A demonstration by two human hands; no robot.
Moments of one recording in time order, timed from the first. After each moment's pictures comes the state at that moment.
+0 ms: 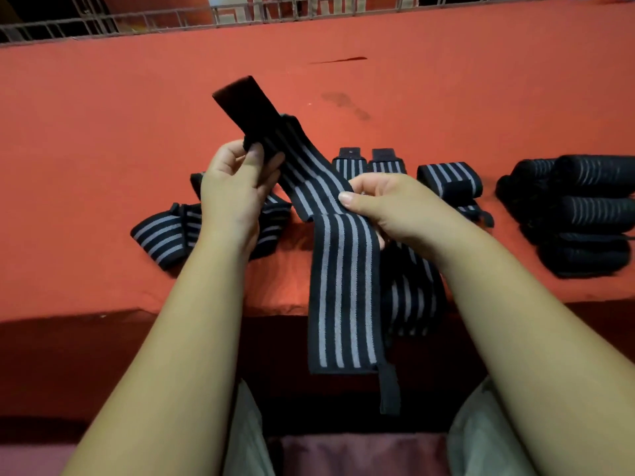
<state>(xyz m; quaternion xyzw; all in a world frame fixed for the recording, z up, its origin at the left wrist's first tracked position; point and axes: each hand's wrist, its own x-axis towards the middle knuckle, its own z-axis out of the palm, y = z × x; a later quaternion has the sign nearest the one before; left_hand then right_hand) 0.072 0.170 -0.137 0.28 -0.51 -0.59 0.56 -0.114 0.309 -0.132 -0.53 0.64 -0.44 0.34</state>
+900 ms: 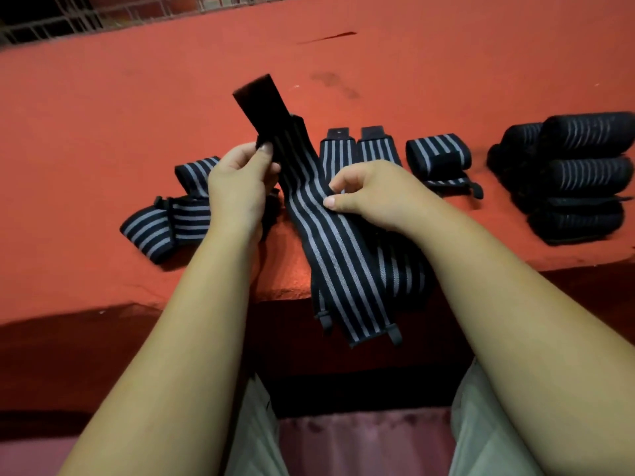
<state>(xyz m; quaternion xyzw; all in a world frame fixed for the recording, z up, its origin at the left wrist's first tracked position) 0.054 0.175 -0.159 0.38 -0.56 -0.54 0.51 -0.118 0.308 -0.146 -0.55 0.73 -0.34 0.23</state>
